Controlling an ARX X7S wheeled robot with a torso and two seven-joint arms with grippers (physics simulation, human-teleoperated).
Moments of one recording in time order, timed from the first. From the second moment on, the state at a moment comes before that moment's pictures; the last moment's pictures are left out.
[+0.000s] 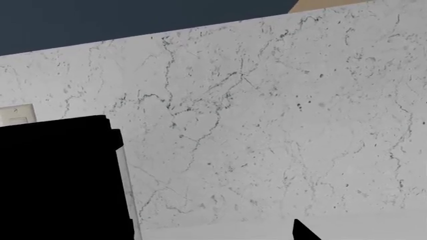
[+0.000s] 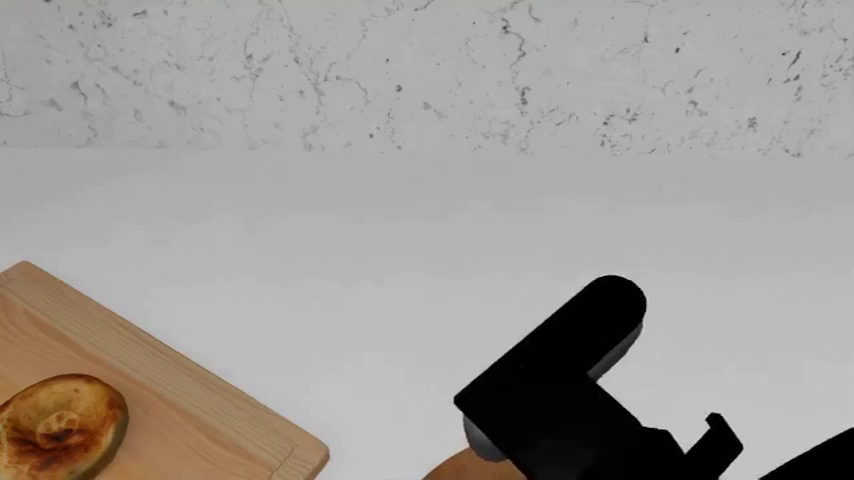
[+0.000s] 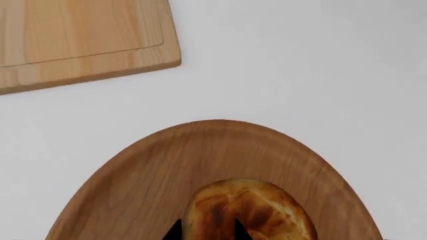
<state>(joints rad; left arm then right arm) -0.69 -1.08 -0.45 0.76 -1.89 -1.12 -0.94 1.75 1.02 -1.40 -0.54 2.25 1.05 0.72</state>
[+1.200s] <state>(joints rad) -0.64 -1.21 -0.59 0.77 -2.08 -1.08 -1.04 1.76 0.40 -1.24 -0.18 1.84 1.05 0.23</state>
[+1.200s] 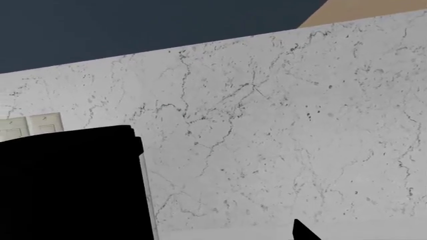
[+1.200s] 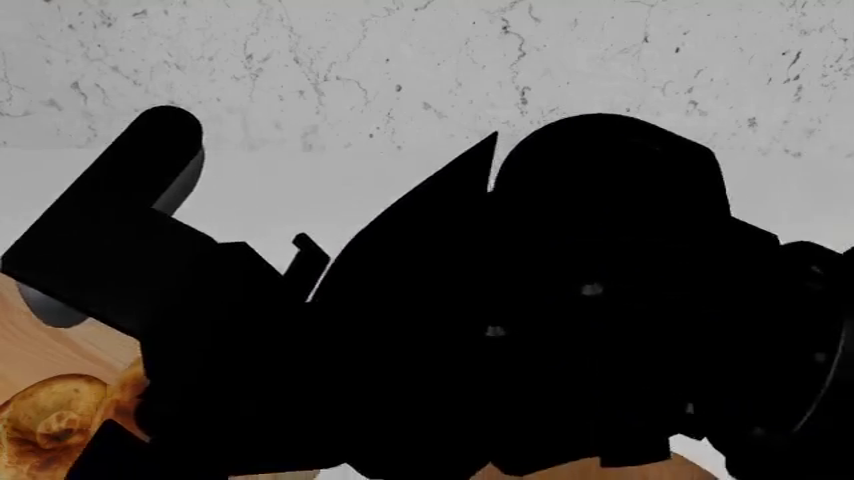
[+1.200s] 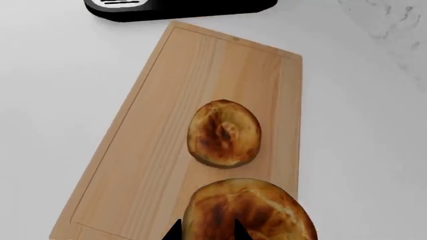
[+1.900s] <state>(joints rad) -0.60 -1.17 -0.64 0.77 -2.05 -1.13 -1.03 1.65 0.21 -1.32 0.05 1.59 0.97 -0.02</state>
